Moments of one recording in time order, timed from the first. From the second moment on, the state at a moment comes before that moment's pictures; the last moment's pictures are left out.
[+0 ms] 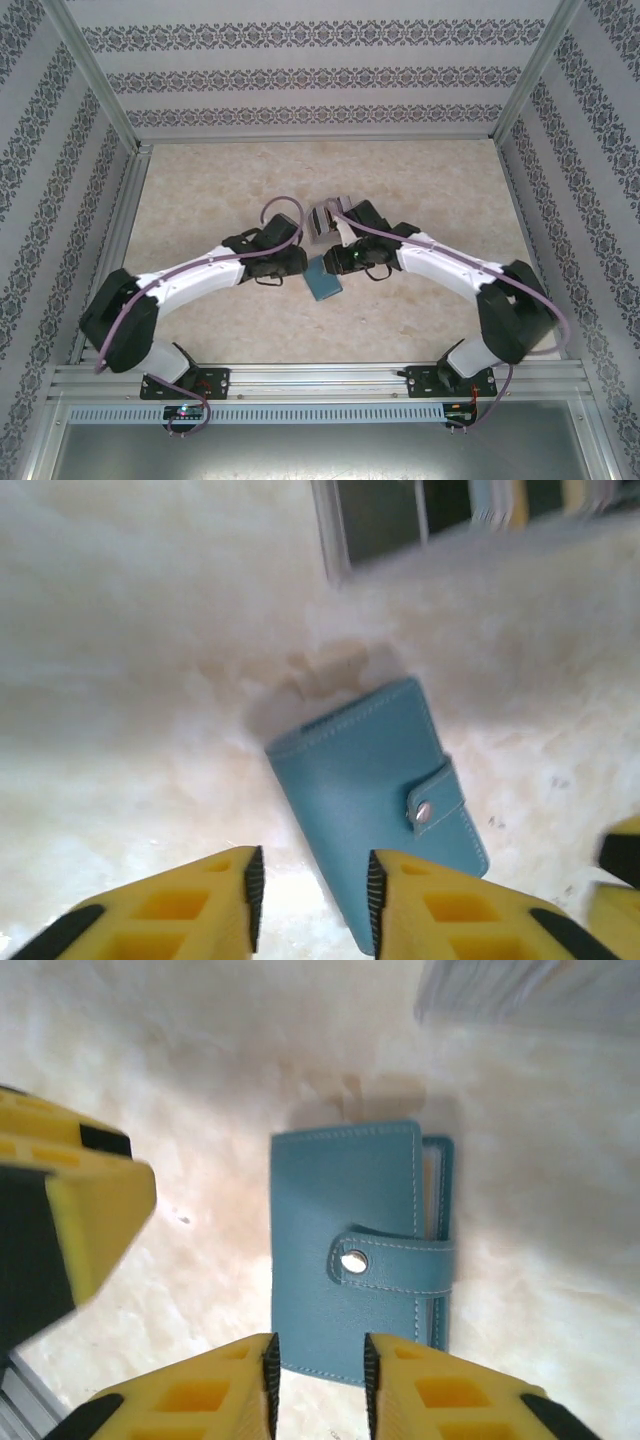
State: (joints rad) left arm -0.68 1.47 0.96 -0.48 -0.03 -0.83; right arm 0.64 1.48 0.99 -0.51 -0.31 0.38
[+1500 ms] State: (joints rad) left arm -0.06 1.19 0.27 0.47 -0.39 -0.10; right arm 0.13 1.27 0.33 0.51 0.38 0.09
